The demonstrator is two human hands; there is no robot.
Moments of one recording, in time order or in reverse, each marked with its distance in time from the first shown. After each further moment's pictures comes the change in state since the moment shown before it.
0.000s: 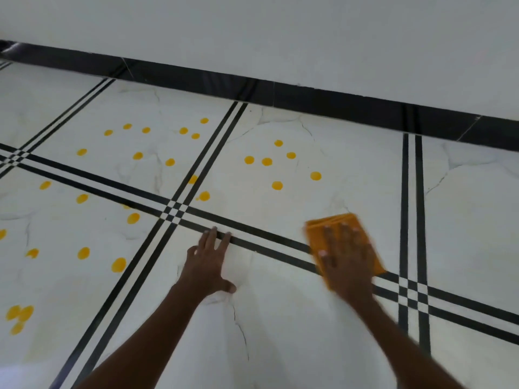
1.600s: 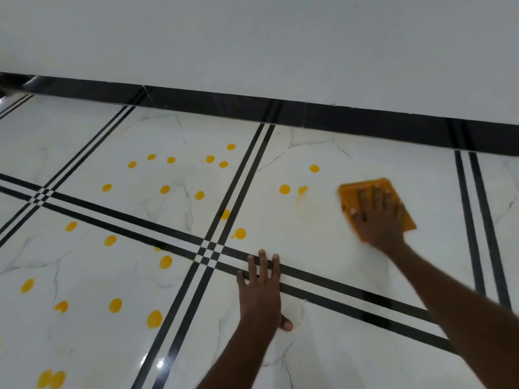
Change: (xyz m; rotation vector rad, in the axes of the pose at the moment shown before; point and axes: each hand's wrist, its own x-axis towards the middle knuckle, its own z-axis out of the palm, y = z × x) left_hand 0.050 0.008 -0.020 0.043 -0.127 -0.044; right_hand 0.195 -0.034 -0.001 -0.065 0.013 0.111
